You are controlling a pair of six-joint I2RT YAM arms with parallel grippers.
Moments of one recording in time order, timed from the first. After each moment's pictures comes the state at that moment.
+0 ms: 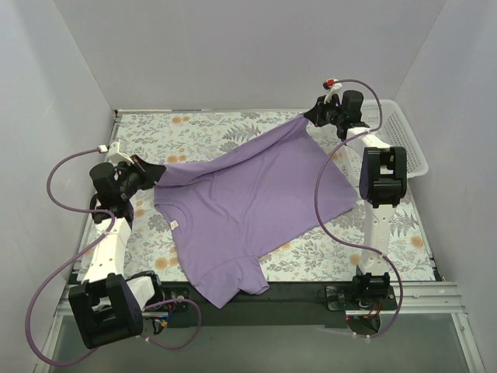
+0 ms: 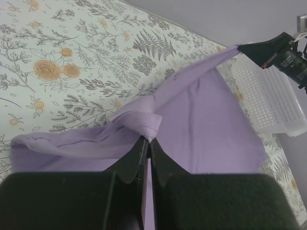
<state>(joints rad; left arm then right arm) 0.27 1.05 0.63 0.16 0.63 -0.45 0.06 2.30 1.77 0.23 -0.64 0.03</state>
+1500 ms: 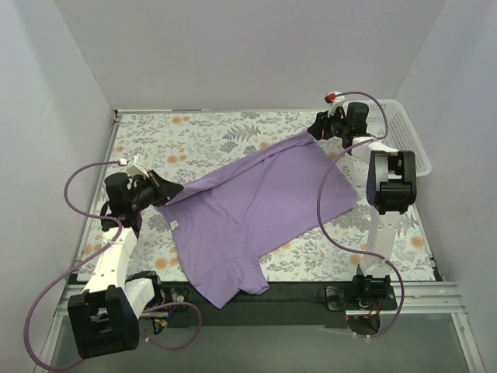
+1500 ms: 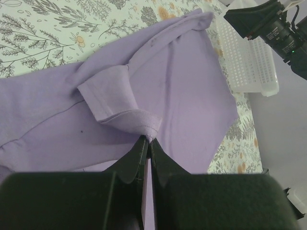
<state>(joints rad) 0.17 0.97 0.53 0.02 0.70 -0.53 0.03 2.17 1.53 0.25 -0.62 -0.10</state>
